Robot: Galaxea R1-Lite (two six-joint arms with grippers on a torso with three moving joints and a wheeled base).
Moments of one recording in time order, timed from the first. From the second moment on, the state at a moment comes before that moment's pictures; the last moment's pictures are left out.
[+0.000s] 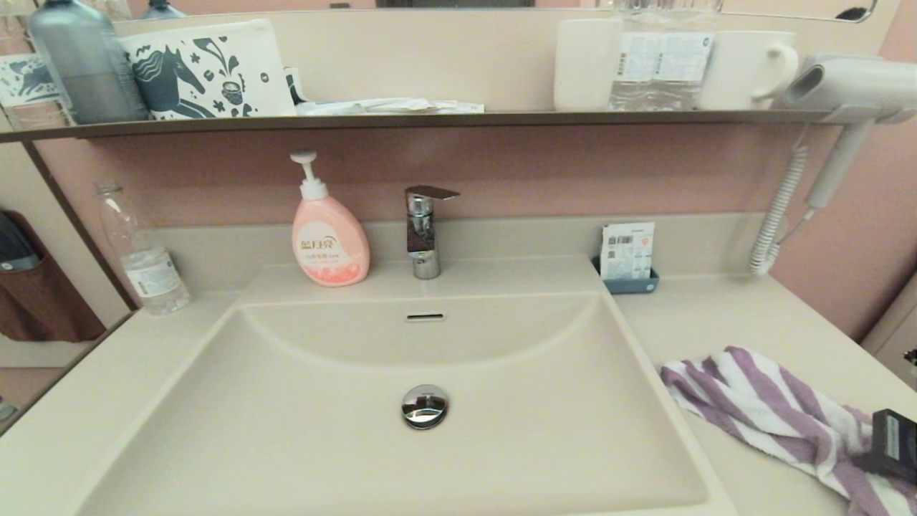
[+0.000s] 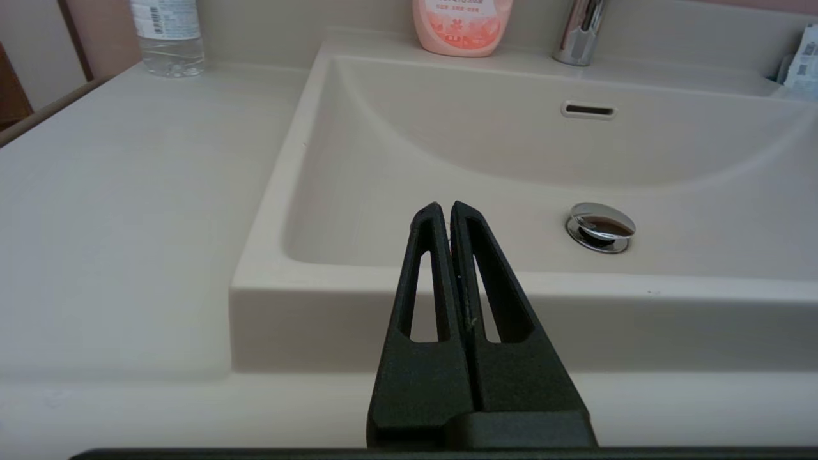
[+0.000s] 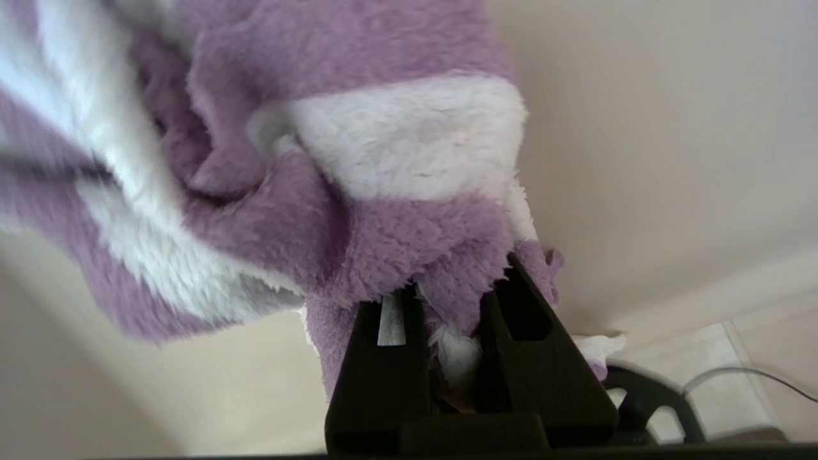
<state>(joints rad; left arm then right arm) 0.00 0.00 0.00 -0.08 0.01 -0.09 -0.31 1.53 -0.66 0.42 0.10 0.32</state>
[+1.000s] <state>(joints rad) 0.00 0.00 0.00 -0.08 0.01 -0.09 0.08 1.82 -0.80 -0.03 0.12 0.67</state>
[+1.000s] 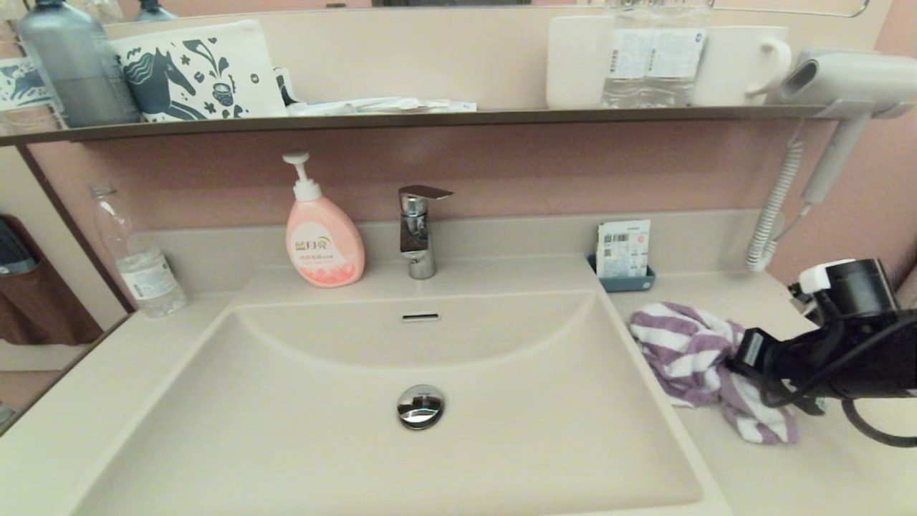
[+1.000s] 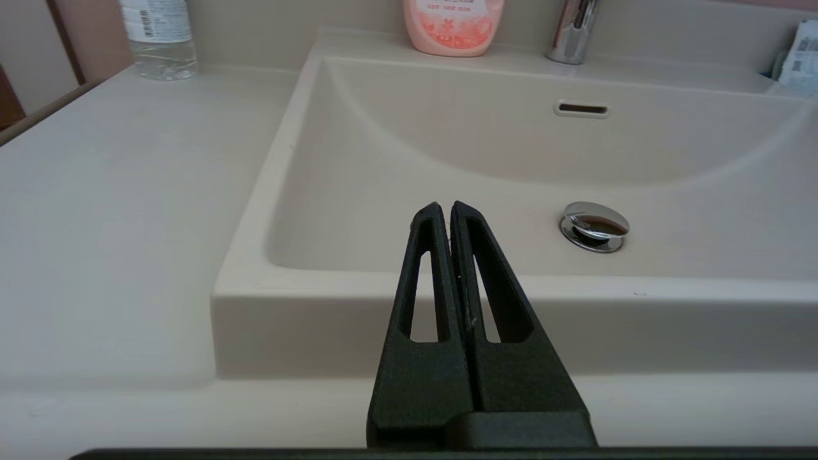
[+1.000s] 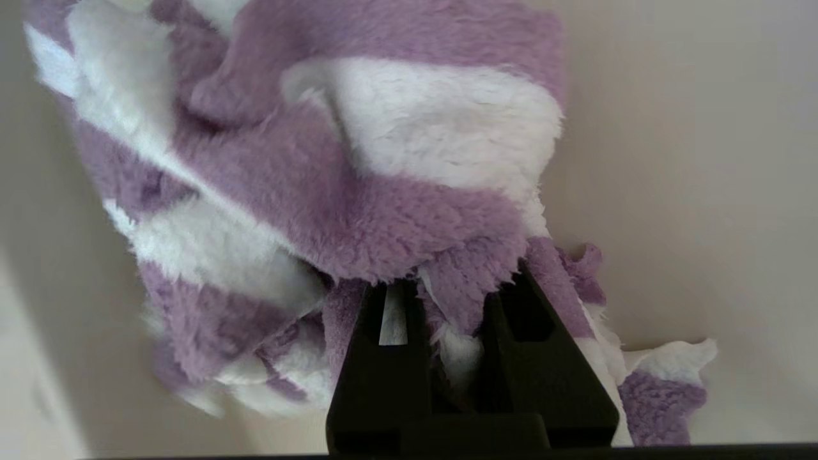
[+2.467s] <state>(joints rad) 0.00 0.00 0.00 -0.08 0.01 -0.09 0.23 1.67 -0.87 0.48 0.02 0.70</state>
